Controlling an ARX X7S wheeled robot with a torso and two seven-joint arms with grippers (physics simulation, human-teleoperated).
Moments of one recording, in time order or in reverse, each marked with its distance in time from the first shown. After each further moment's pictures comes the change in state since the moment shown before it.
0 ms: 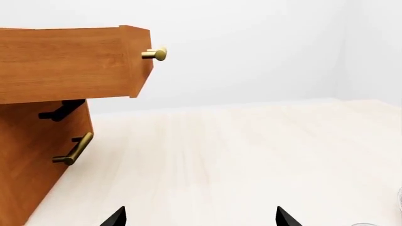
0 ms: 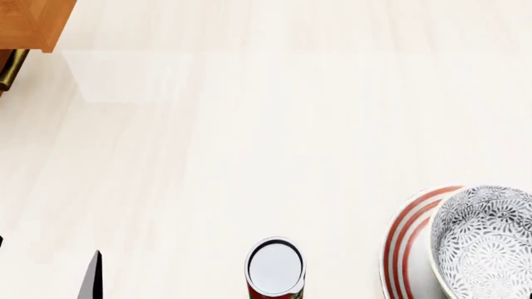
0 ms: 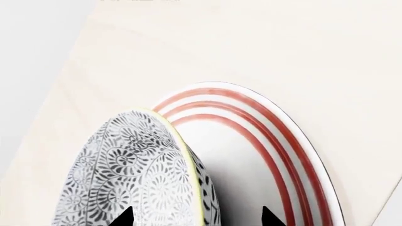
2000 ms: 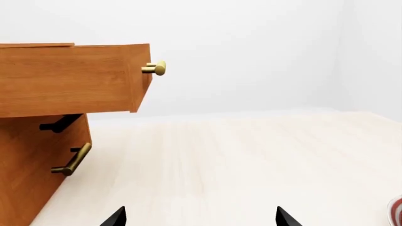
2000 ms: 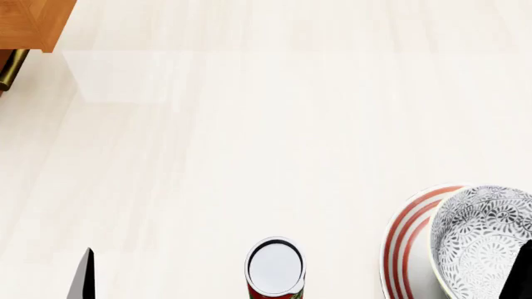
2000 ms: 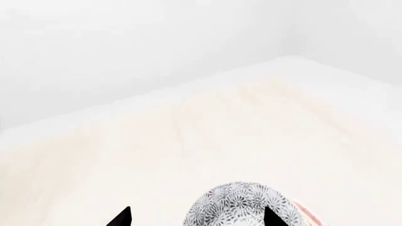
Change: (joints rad) left arm -0.001 -0.044 0.003 0.076 -0.047 -0.013 -0.051; right arm 0.024 0.079 0.329 -0.839 0.514 0.445 0.351
